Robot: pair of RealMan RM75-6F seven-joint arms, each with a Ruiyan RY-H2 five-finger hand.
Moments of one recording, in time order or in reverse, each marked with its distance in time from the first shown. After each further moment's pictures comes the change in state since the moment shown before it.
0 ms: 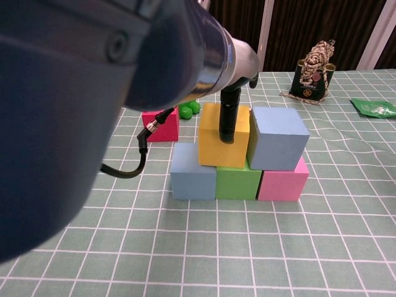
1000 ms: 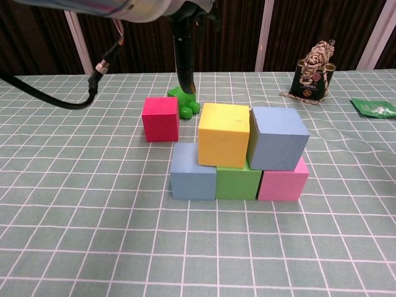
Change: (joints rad) left arm 0.108 0.229 -0.011 -0.176 0.053 0.035 -0.045; right arm 0.002 -0.014 -0.005 0.003 0.003 0.003 -0.032
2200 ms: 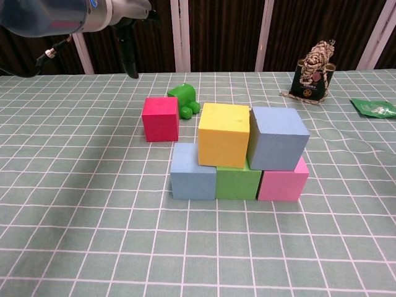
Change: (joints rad) left arm 0.108 0.127 0.215 0.423 0.133 -0.453 -0.174; right arm 0.015 -0.026 -0.004 0.008 0.028 -0.019 -0.037
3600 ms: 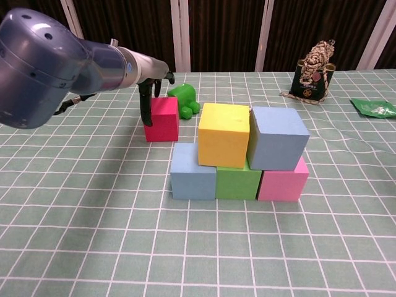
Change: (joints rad) left arm -0.058 -0.204 0.084 0.310 -0.092 -0.202 -0.014; right arm 0.018 -0.013 -0.006 0.023 0.040 -0.049 0.021
